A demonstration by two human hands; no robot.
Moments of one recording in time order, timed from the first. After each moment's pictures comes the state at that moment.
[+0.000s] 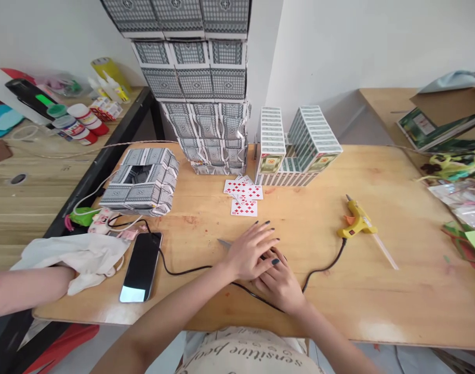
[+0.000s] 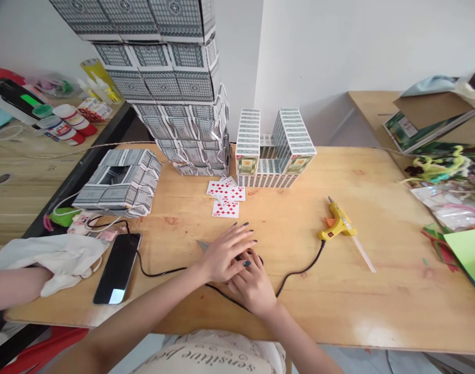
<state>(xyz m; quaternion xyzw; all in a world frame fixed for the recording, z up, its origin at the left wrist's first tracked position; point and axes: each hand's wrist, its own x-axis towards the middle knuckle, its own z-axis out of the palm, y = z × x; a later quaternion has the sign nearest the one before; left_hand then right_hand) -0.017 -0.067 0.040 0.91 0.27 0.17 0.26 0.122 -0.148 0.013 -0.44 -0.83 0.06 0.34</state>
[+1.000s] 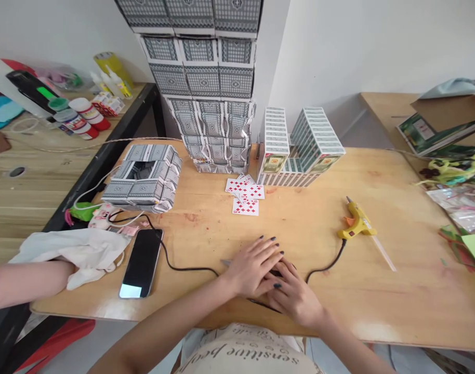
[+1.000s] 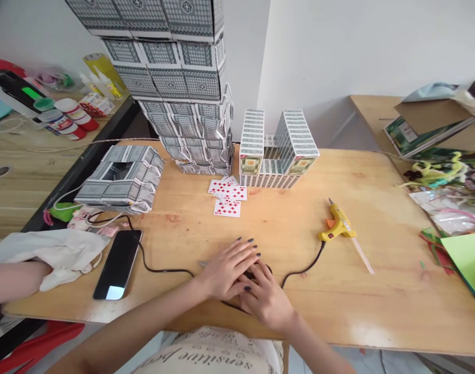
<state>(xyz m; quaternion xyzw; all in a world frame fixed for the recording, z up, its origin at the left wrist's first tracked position) -0.018 -0.099 0.034 0.93 0.24 0.14 0.23 0.153 -0.167 0.025 -0.37 -0.88 0.06 0.28</state>
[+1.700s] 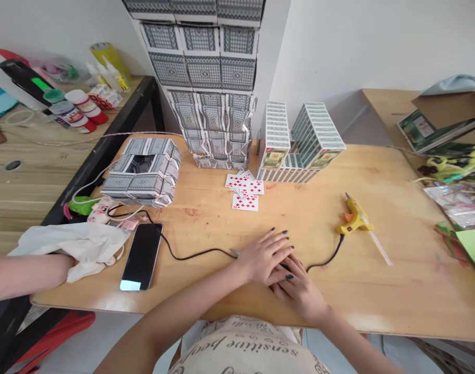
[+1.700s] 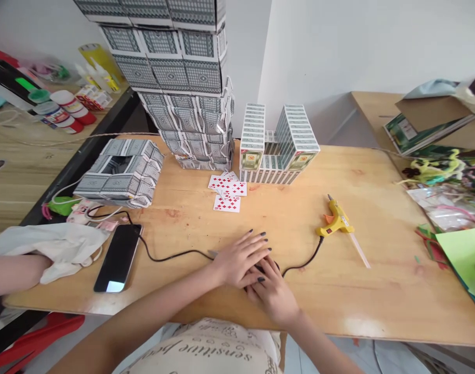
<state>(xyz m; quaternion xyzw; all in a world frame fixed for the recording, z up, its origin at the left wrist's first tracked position) 0.011 -0.092 0.020 0.94 0.20 0.17 0.22 0.165 -0.175 0.021 -0.42 -0.86 0.09 0.26</state>
